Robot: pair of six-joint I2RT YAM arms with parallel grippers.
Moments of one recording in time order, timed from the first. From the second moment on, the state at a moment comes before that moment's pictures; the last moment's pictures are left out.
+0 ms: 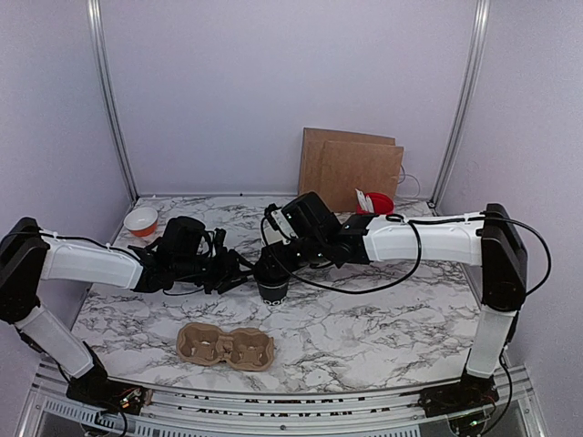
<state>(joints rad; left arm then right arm) -0.71 1.54 0.76 0.21 0.33 -1.03 0.96 1.88 1.43 -0.28 0.10 0.31</state>
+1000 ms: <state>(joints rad) -0.71 1.55 0.76 0.18 0.31 -1.03 0.99 1.89 1.43 -0.29 0.09 0.23</state>
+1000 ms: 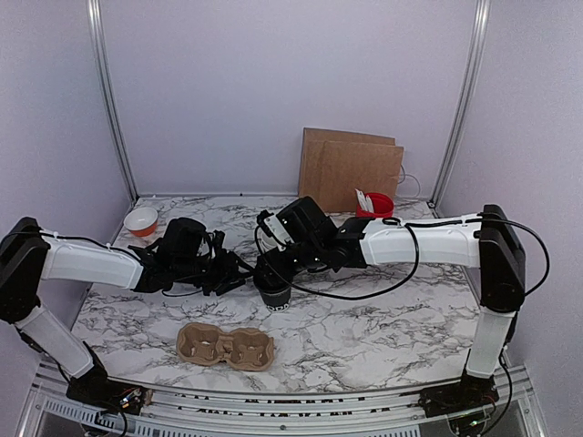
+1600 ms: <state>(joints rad) -0.71 1.55 0.76 0.18 0.32 -1.03 0.99 1.88 1.43 -0.33 0.09 0.28</state>
